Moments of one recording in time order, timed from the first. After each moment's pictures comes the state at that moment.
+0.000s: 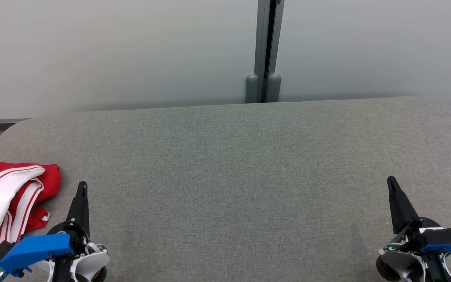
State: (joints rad) left arm -0.10 0.05 0.11 0.25 -1.61 -0.13 0.11; right arm -0.11 -0.05 -0.11 0.24 1.61 0.13 0.11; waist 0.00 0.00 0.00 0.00
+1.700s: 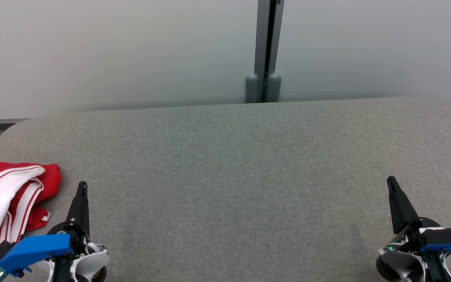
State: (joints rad) left arm -0.10 0.05 0.11 0.25 -1.61 -0.13 0.11; right arm -0.11 -0.05 -0.11 0.24 1.61 0.13 0.11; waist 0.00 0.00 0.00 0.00
